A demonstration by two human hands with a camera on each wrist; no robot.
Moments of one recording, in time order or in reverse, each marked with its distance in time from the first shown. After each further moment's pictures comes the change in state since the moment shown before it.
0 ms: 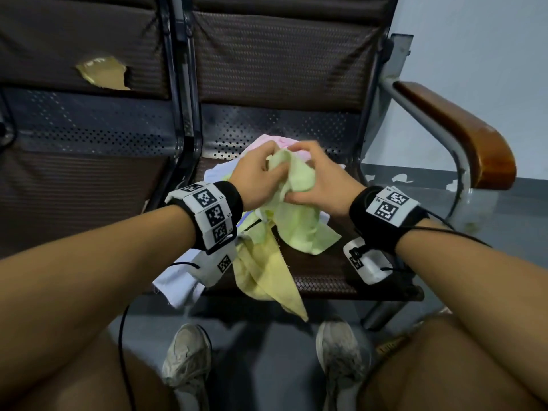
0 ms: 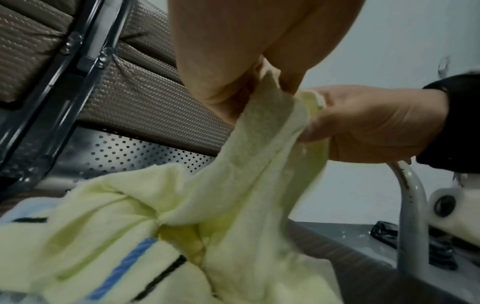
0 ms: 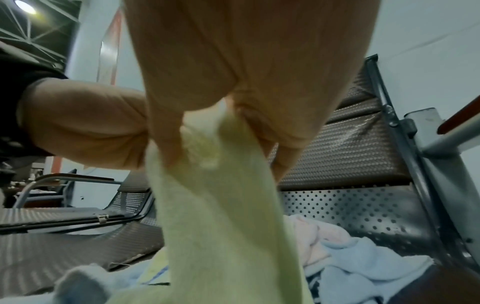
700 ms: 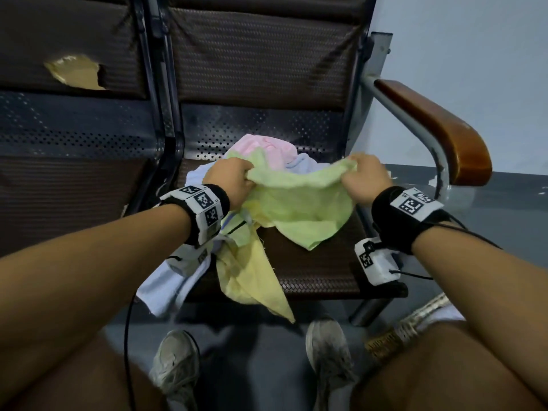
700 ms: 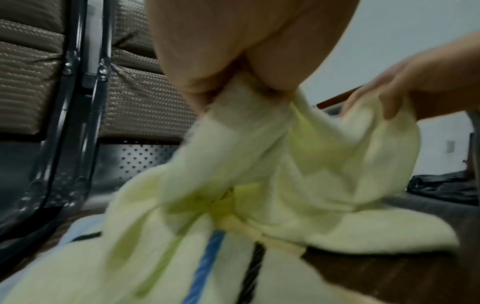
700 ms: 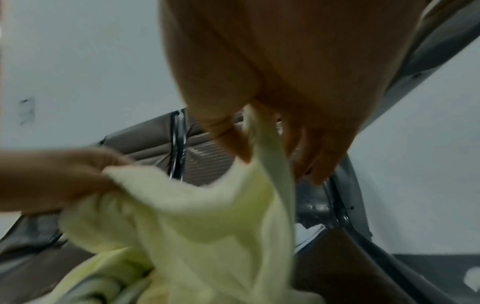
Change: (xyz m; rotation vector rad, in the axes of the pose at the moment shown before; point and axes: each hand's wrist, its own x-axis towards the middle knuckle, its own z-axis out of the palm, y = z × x) left_hand 0.024 -0.032 -0.004 0.706 -0.097 -0.013; right_hand -0.014 0.054 -0.051 -0.118 0.353 0.443
